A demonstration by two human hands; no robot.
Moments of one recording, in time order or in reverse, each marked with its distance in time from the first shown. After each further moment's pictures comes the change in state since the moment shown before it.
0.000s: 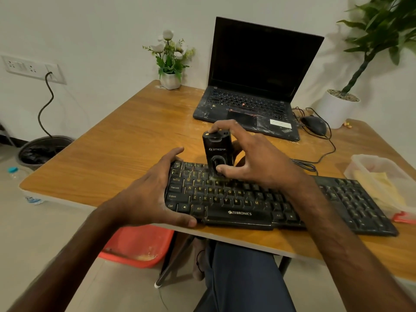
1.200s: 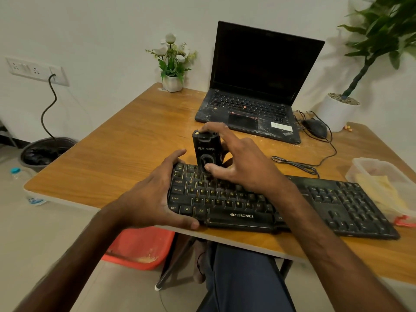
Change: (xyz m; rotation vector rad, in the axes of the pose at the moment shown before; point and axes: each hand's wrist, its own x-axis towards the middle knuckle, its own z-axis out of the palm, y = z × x) left_hand 0.000 0.001 0.001 -0.023 -0.007 0.019; right_hand 0.013 -0.010 0.023 0.069 0.084 -0.074
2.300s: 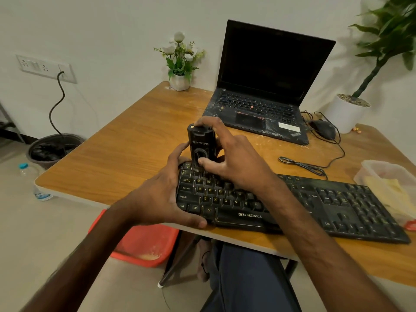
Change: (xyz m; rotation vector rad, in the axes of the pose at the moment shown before) left_hand 0.001 -0.004 0.001 -0.165 -0.005 0.066; right_hand 0.018 -0.016 0.019 0.084 0.040 0.026
